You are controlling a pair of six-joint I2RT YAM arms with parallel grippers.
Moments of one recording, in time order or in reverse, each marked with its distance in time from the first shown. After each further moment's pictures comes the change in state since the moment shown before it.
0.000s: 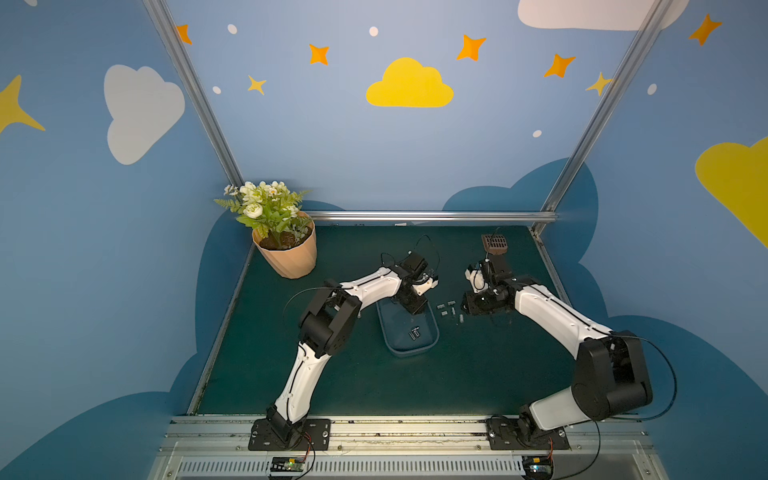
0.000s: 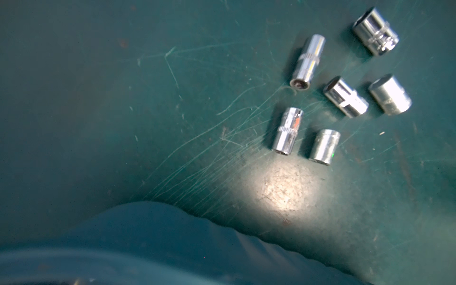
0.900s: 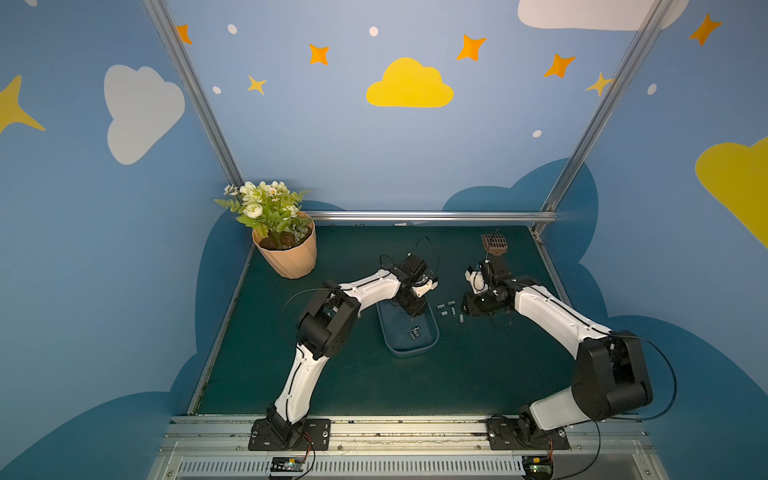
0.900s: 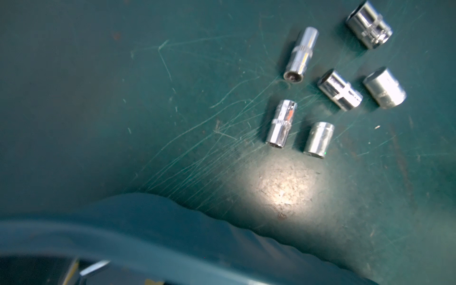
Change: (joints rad) left arm -0.005 -0.028 -0.049 0.031 -0.003 -0.005; right arm 0.000 0.000 -0.011 0.004 -0.003 0.000
